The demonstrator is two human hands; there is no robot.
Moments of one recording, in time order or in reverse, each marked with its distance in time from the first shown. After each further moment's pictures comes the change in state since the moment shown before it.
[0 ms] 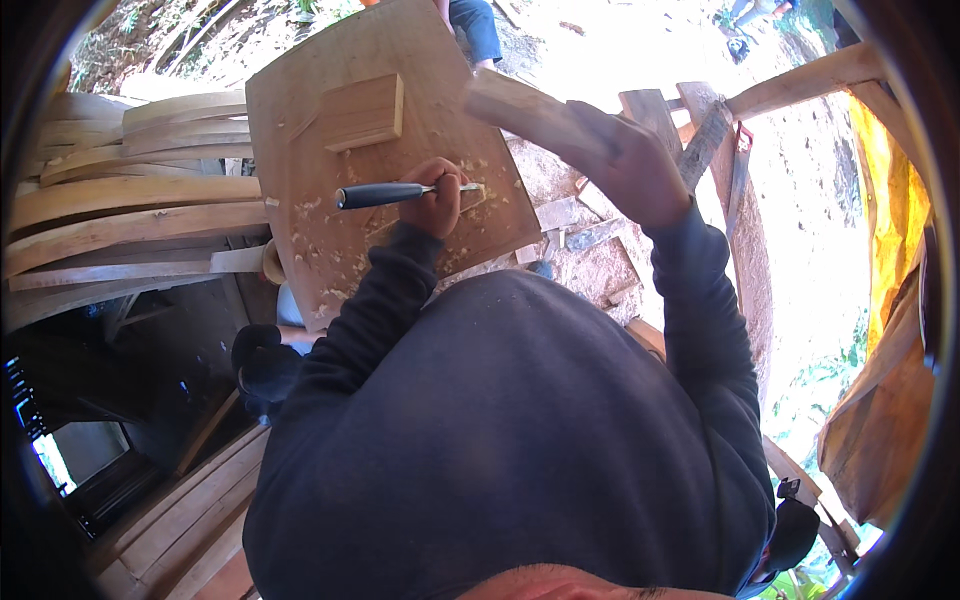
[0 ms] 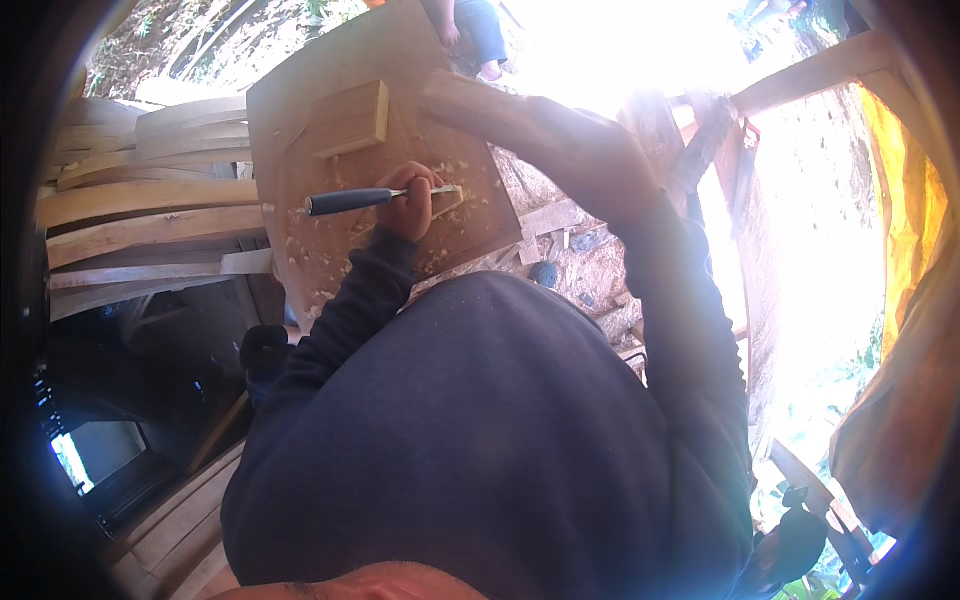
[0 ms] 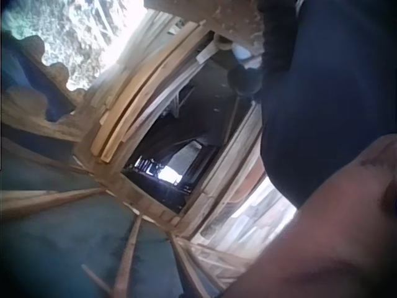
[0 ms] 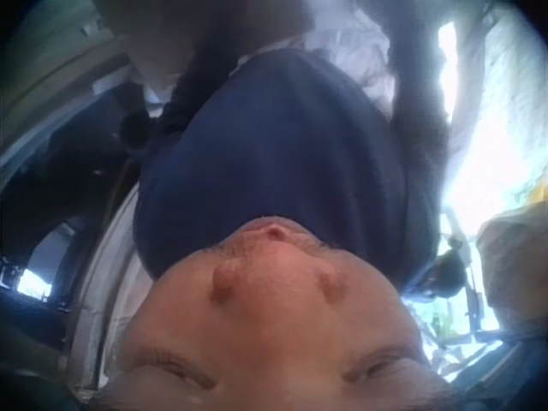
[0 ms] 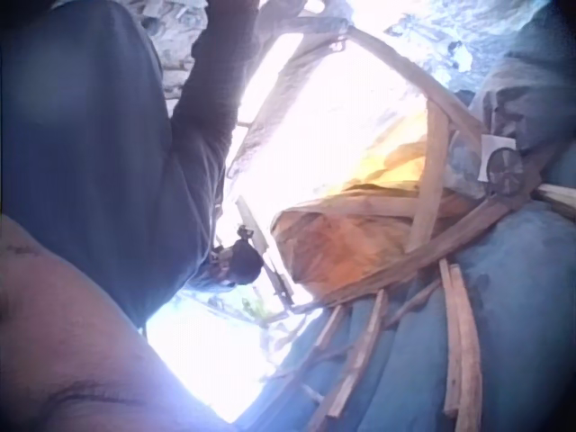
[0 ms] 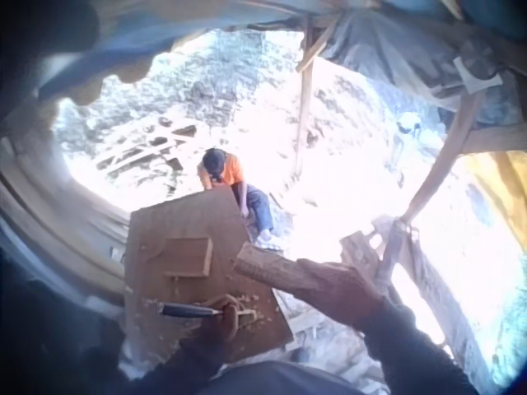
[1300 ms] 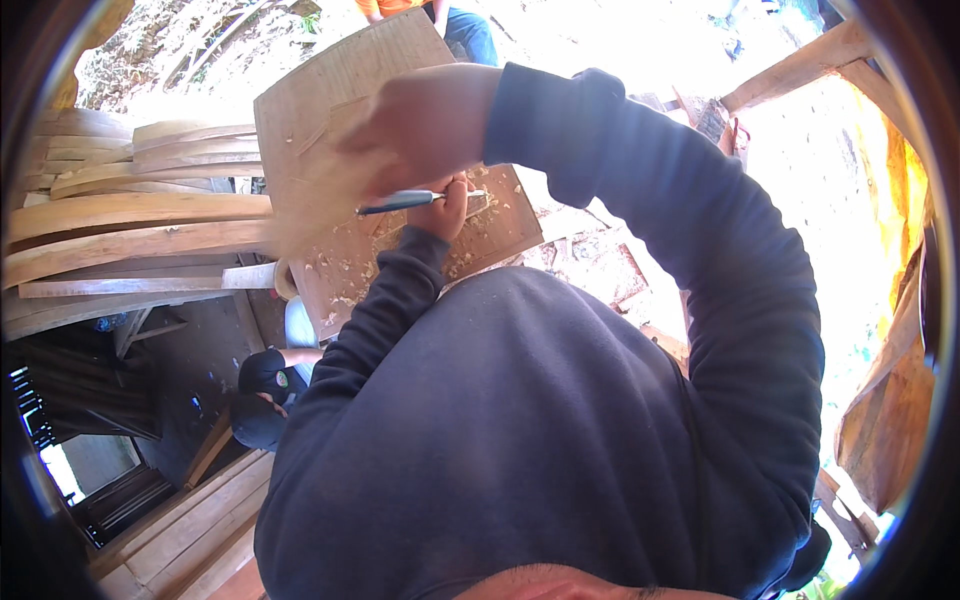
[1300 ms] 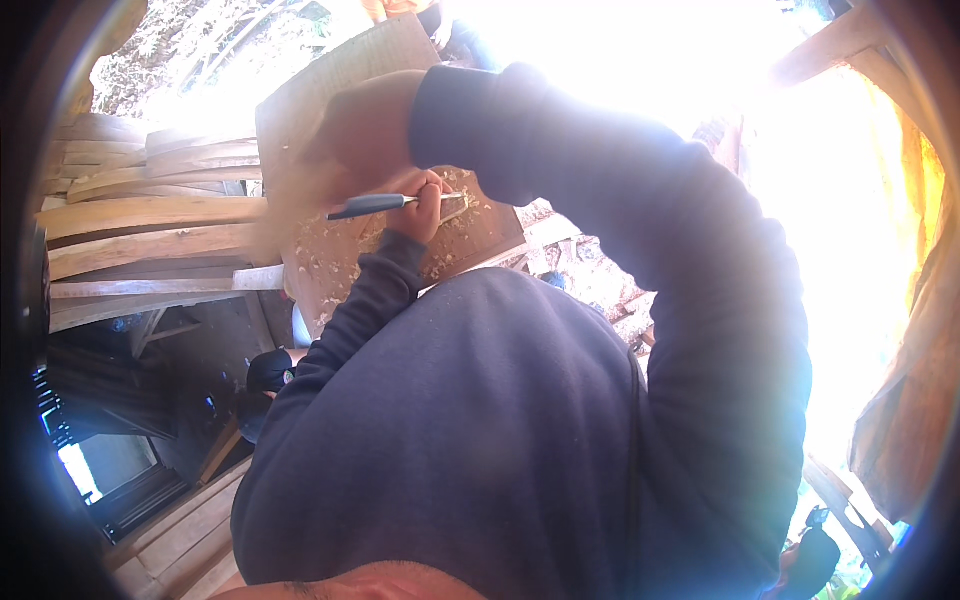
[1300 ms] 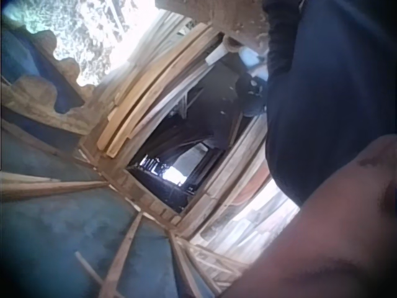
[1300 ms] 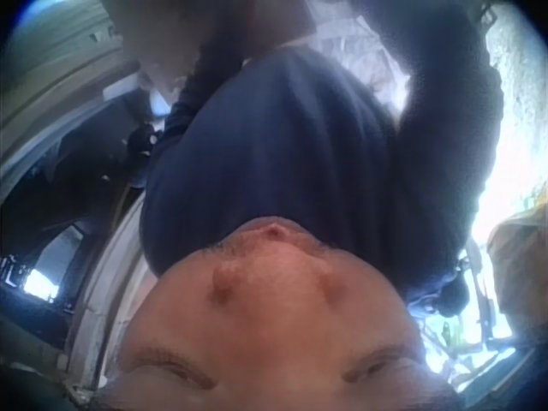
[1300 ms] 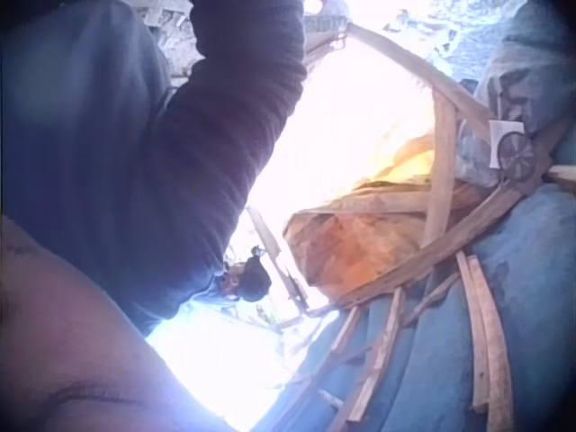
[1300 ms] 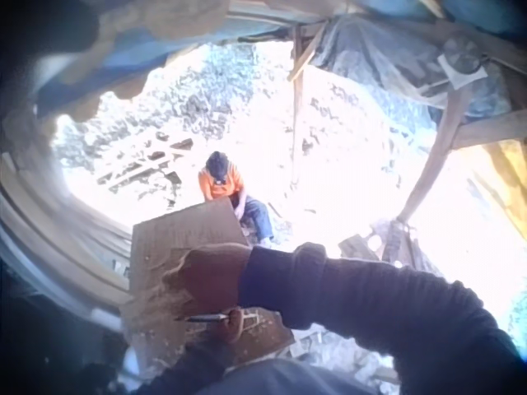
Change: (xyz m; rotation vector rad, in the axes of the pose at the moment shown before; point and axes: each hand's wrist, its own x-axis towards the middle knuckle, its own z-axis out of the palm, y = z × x) left_hand 0.000 -0.016 0.003 0.192 -0.024 0.120; right_hand 0.151 -0.150 0.008 -0.057 -0.534 -0.592
